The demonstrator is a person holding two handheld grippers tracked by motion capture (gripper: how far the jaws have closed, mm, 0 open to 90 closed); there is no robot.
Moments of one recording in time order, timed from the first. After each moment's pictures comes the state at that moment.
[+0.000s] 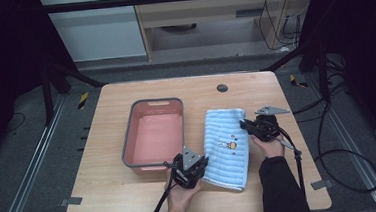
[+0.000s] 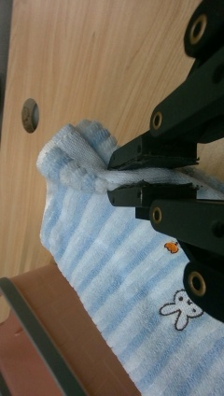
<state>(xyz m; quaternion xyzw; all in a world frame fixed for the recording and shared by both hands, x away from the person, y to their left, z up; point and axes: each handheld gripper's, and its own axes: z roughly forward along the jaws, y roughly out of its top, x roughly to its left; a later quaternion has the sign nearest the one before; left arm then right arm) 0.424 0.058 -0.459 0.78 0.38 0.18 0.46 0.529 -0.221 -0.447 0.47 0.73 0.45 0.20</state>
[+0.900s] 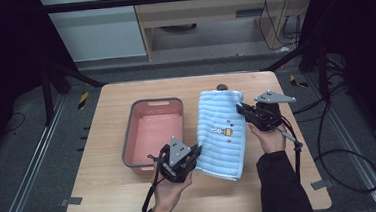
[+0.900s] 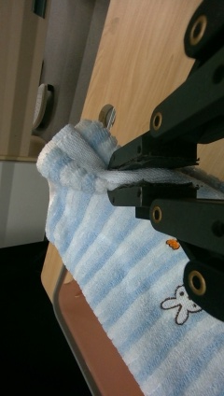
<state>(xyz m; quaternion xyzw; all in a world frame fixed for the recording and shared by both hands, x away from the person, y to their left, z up) 0.415 0.081 -0.393 0.77 0.35 0.22 0.49 0.511 -0.200 -0.368 0.43 0.72 0.49 0.25</state>
